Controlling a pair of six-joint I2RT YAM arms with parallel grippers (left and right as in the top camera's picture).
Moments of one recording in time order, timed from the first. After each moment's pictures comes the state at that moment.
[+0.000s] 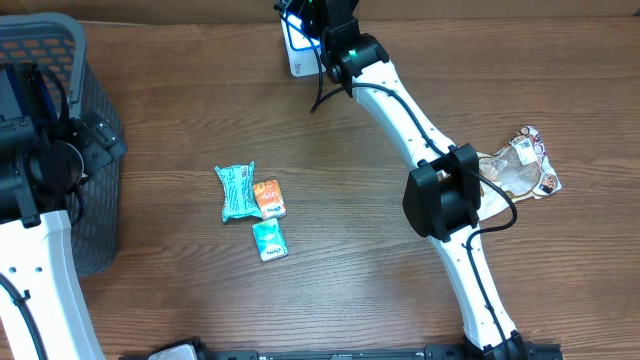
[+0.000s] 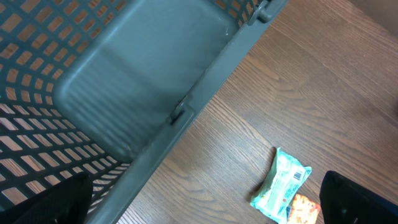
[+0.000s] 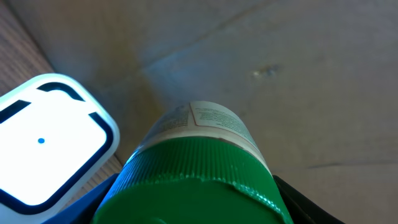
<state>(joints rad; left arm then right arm) 0.26 1.37 1.77 -1.42 -0.22 -0.44 0.47 2.59 2.50 -0.30 0.35 -0.92</state>
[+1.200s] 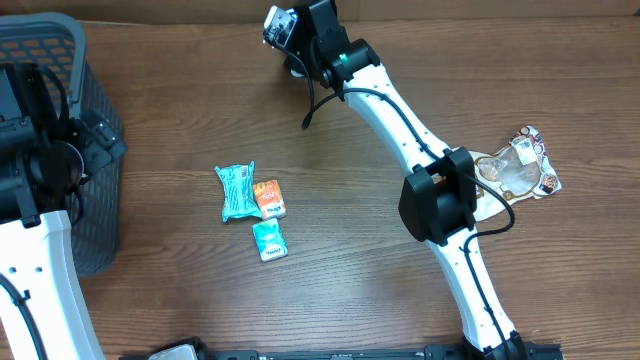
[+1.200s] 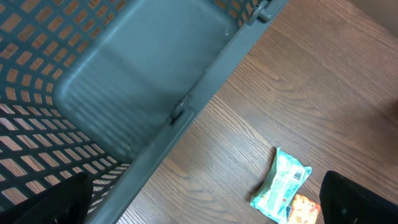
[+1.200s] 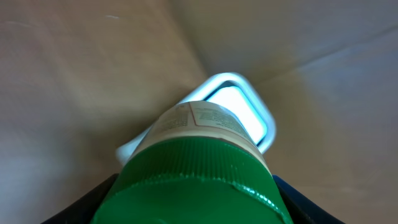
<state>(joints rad) 0.26 1.37 1.77 -1.42 -0.22 -0.44 0.51 2.55 2.50 -0.68 0.06 -0.66</state>
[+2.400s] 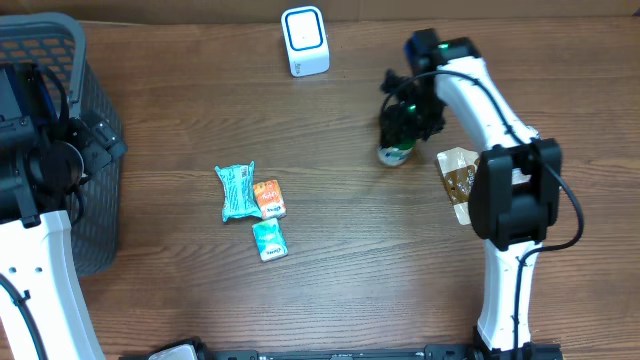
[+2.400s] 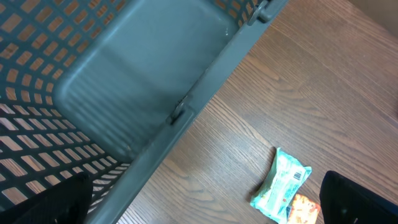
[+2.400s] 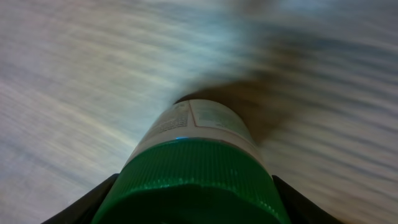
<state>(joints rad) 0.26 1.37 1.77 -1.42 -0.22 -0.44 0.18 2.30 1.99 -1.27 -0.22 -0.19</state>
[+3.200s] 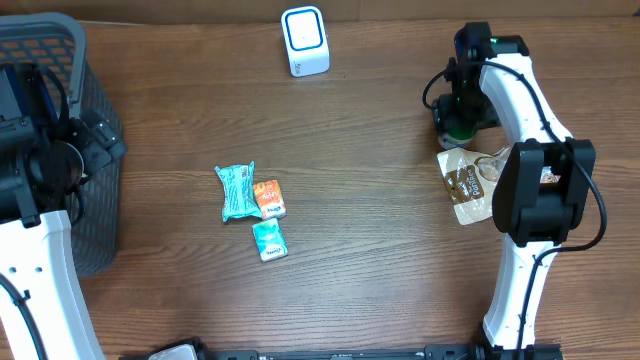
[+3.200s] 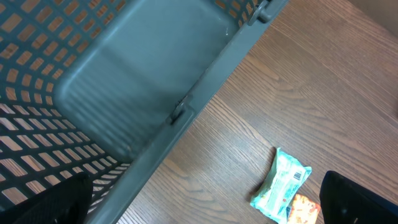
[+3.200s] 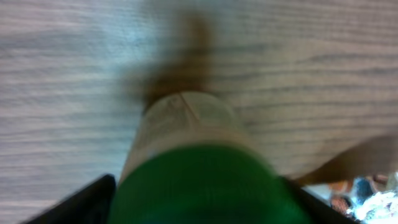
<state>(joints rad) 0.26 1.37 1.77 -1.42 -0.22 -0.44 0.03 2.29 1.98 -1.24 0.12 -0.04</state>
